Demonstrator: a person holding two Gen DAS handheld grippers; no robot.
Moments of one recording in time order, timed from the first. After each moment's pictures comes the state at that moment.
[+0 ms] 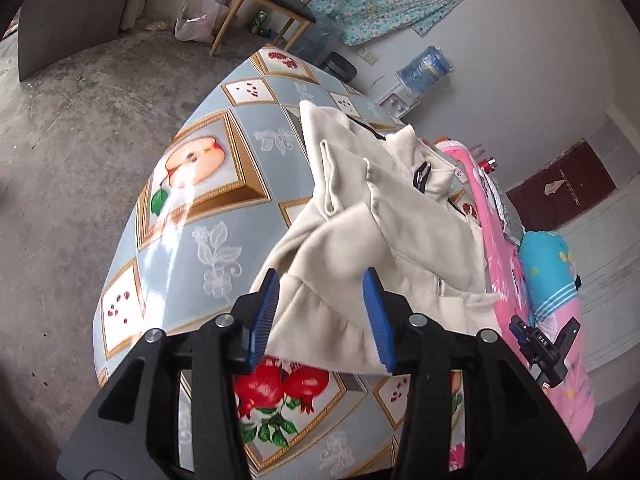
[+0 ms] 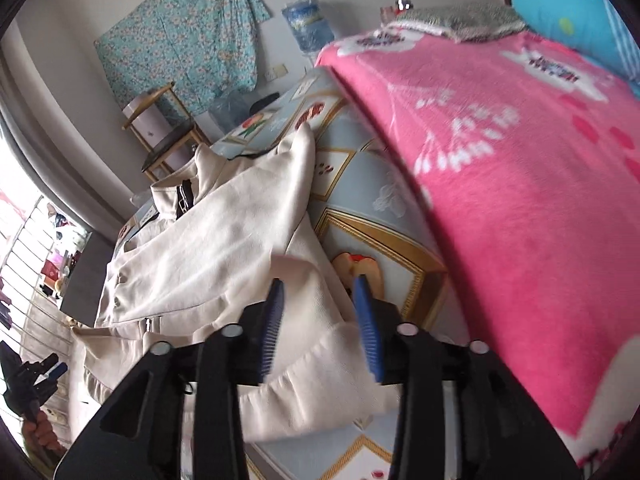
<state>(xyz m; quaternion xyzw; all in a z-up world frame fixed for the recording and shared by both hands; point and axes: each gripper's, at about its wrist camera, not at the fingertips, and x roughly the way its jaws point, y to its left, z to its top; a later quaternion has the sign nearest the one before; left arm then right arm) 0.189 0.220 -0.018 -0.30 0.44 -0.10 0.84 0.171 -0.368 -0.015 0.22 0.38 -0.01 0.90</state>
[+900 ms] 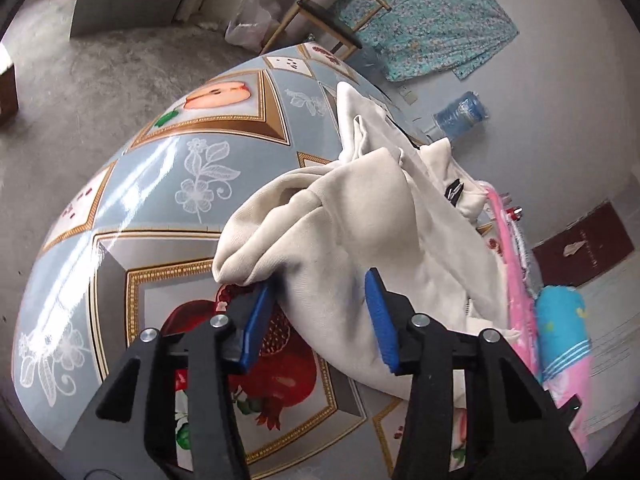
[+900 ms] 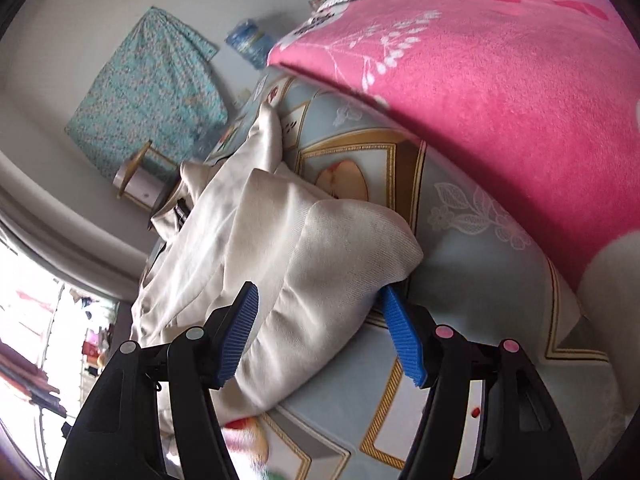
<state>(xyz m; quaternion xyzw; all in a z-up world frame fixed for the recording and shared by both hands) 0.171 0.164 -0.073 -0.35 0.39 0.01 0.85 0.136 -0.344 -0.082 0.37 0.34 -0.07 0.86</state>
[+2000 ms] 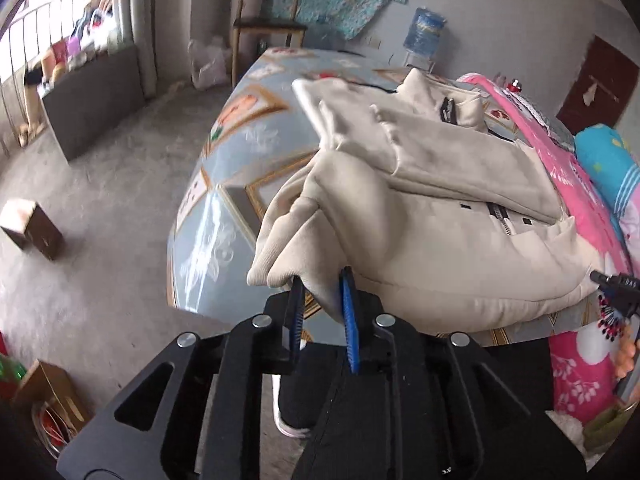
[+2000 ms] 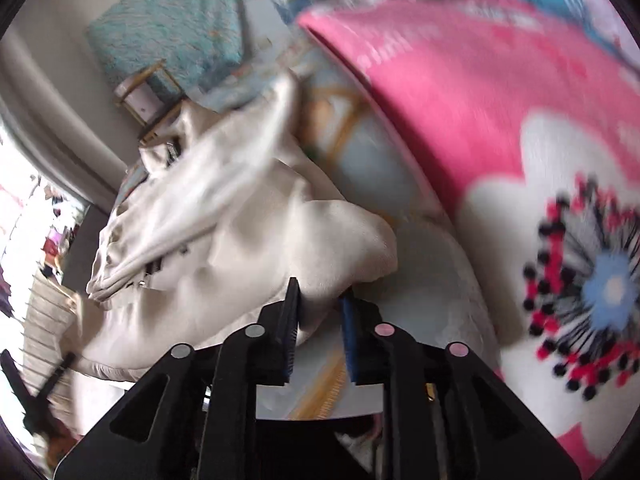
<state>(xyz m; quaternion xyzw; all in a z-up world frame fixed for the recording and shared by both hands) 0.045 0.171 -0.037 -0.12 0.44 -0.03 0.89 0.034 -0.375 -0.068 0.29 0.44 -0.01 0.85</state>
